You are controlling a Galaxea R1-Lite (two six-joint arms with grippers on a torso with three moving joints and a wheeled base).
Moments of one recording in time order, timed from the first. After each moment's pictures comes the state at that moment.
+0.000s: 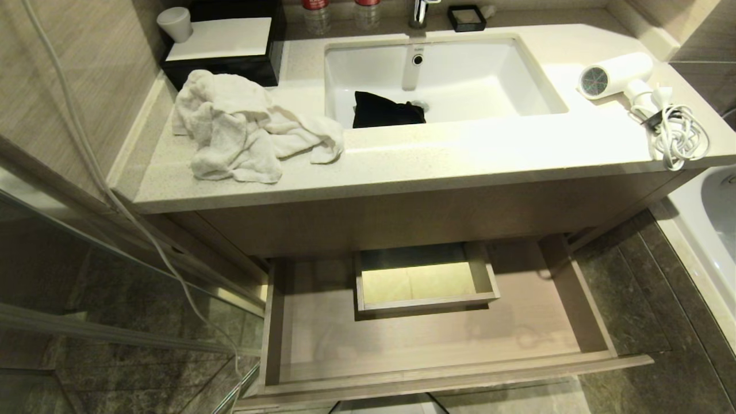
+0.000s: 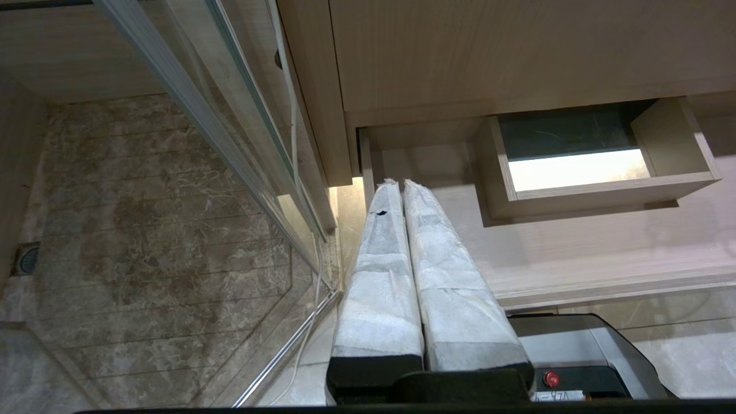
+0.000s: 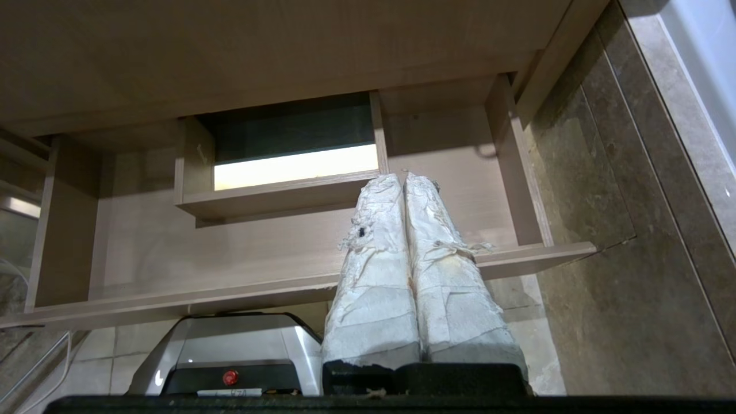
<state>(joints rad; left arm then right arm) 0.00 0.00 0.00 0.00 0.00 0.00 0.00 0.00 0.00 -0.01 -0.02 0.04</state>
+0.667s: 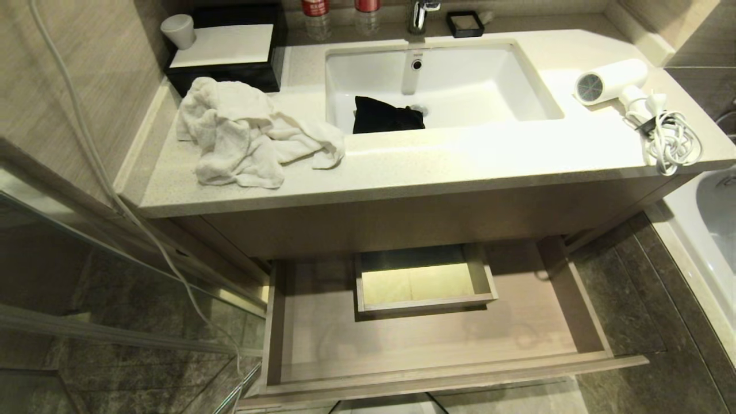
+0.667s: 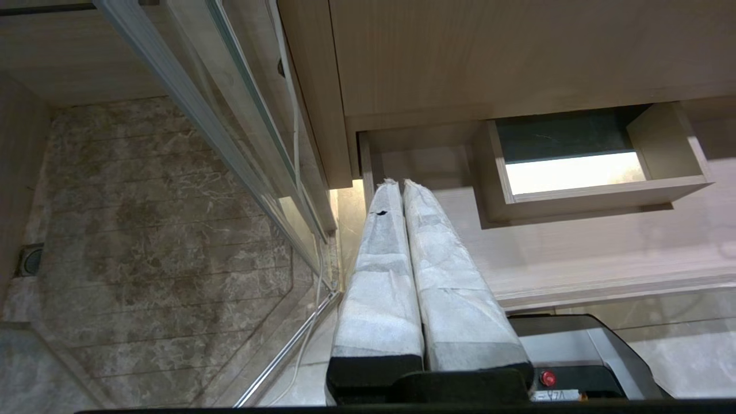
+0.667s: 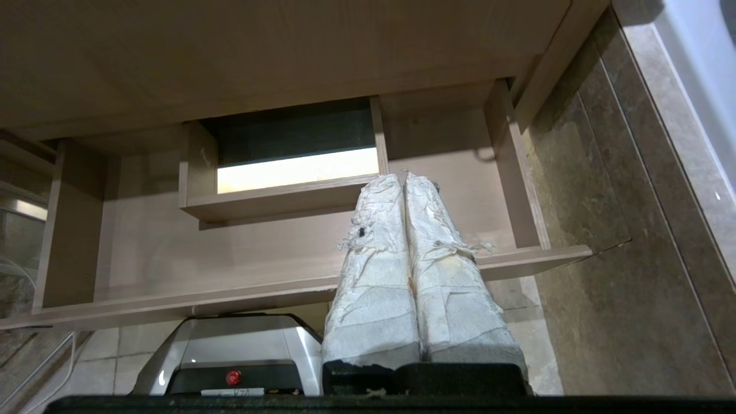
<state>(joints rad) 0.00 0.00 0.00 0.00 0.00 0.00 0.00 0.00 0.00 -0.01 -0.01 0.04</state>
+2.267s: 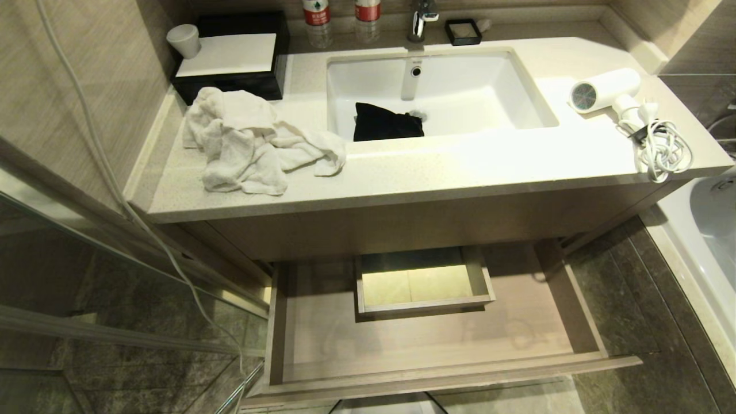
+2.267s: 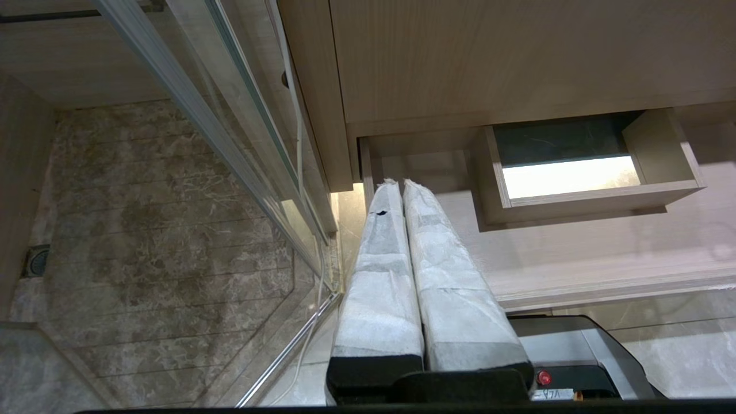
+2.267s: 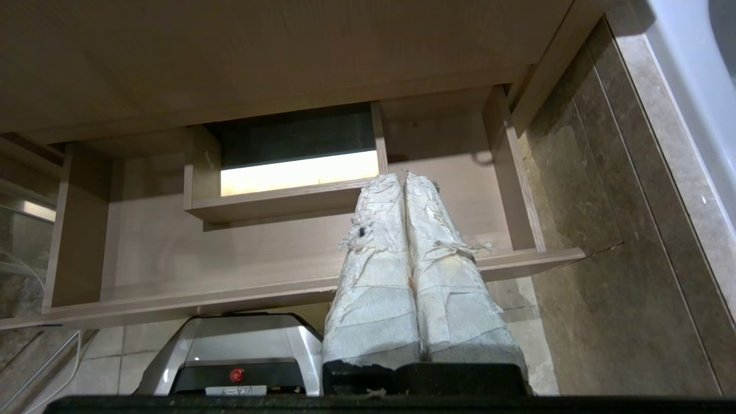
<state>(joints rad) 0.00 0.00 0.00 0.00 0.00 0.00 0.00 0.00 0.00 -0.01 -0.01 0.04</state>
